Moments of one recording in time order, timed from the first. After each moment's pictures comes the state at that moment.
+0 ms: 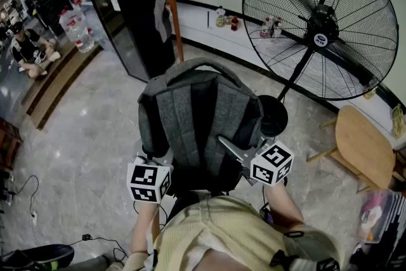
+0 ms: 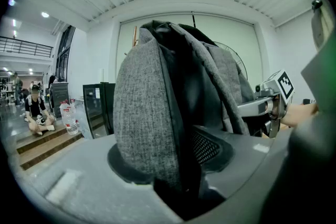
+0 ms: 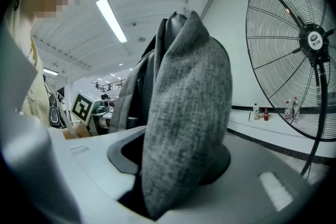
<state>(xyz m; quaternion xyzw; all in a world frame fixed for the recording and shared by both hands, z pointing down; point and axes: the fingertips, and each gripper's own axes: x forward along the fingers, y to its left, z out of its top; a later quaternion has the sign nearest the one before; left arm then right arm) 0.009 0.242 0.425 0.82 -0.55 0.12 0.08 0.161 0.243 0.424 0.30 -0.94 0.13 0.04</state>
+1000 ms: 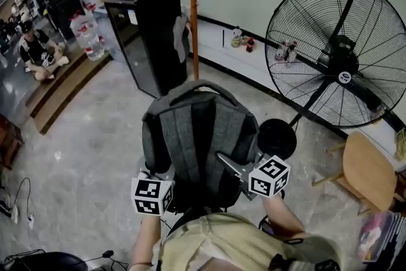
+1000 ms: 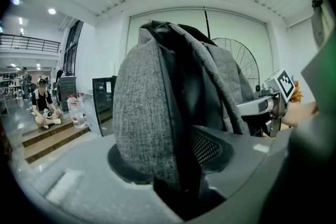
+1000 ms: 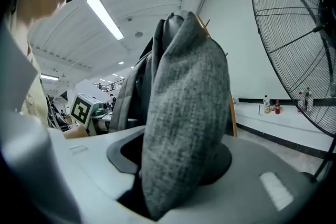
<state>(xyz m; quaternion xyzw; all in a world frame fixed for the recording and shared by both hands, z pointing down) -0.074 0.190 0.443 0.80 -0.57 0.13 0.12 0.078 0.180 0.440 0.27 -0.94 0.17 0.06</state>
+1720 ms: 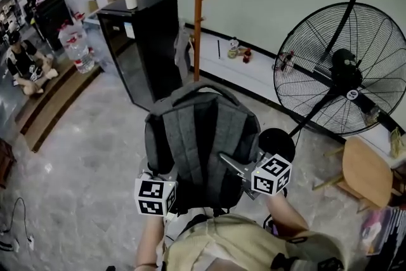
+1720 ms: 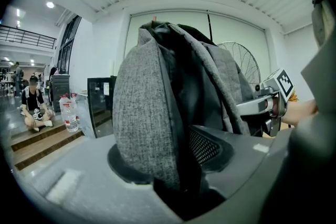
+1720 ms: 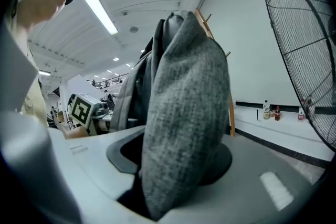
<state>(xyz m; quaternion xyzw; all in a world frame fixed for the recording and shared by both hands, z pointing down) -0.142 0.094 0.439 0.82 -0.55 0.12 0.11 0.014 0.093 0.428 0.30 -0.94 0.16 0.07</state>
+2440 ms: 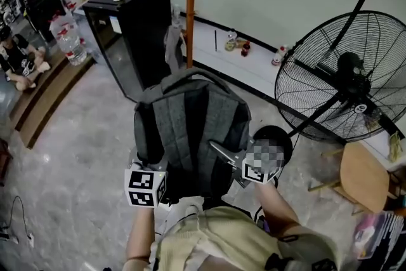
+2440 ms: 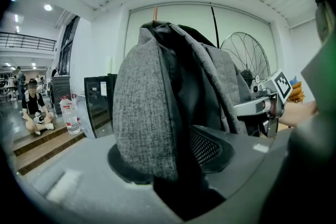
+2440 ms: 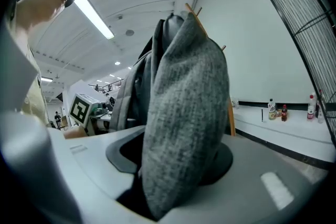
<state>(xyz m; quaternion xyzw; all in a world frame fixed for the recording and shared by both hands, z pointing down) -0.134 -0.011 0.453 0.81 -0.56 0.14 0.11 0.023 -0.022 0.450 0.28 -0.94 0.18 0.05</state>
